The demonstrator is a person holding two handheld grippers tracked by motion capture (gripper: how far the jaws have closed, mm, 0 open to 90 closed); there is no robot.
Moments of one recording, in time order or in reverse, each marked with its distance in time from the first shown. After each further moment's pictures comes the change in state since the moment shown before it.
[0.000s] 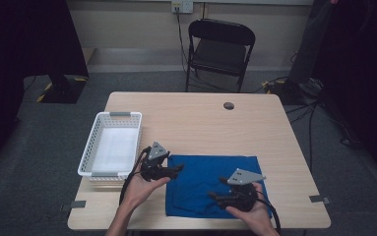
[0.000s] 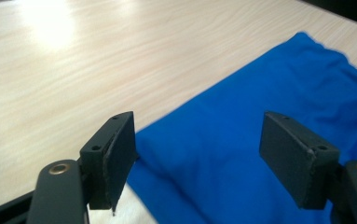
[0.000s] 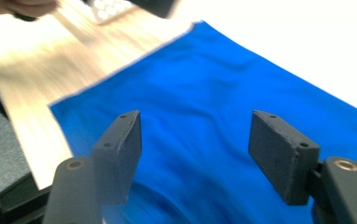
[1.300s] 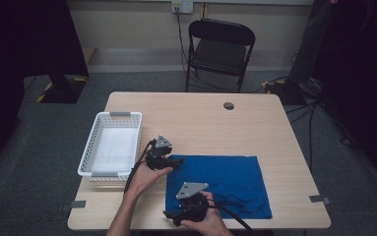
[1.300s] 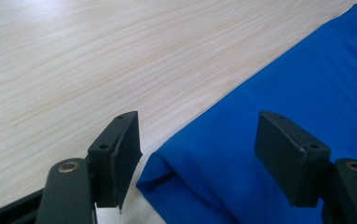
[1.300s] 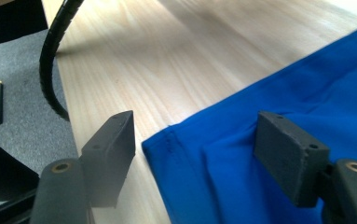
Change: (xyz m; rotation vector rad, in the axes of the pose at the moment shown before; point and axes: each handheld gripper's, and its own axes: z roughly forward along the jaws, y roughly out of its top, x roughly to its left) left arm 0.033 -0.007 0.048 0.100 0.001 -0.020; right arm 0.079 0.005 0.101 0.096 0.216 -0.098
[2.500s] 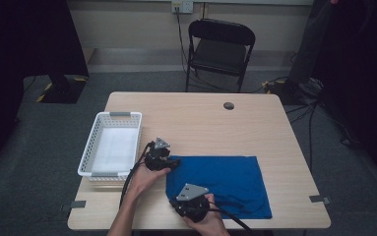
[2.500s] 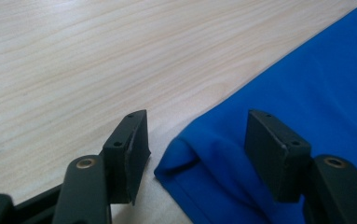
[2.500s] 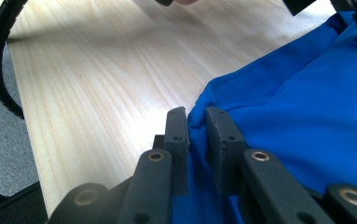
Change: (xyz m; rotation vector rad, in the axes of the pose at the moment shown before) left arm 0.005 -0.013 0.007 0.043 0.039 -0.048; right arm 0.002 -0.006 0.001 -0.019 -0.137 -0.039
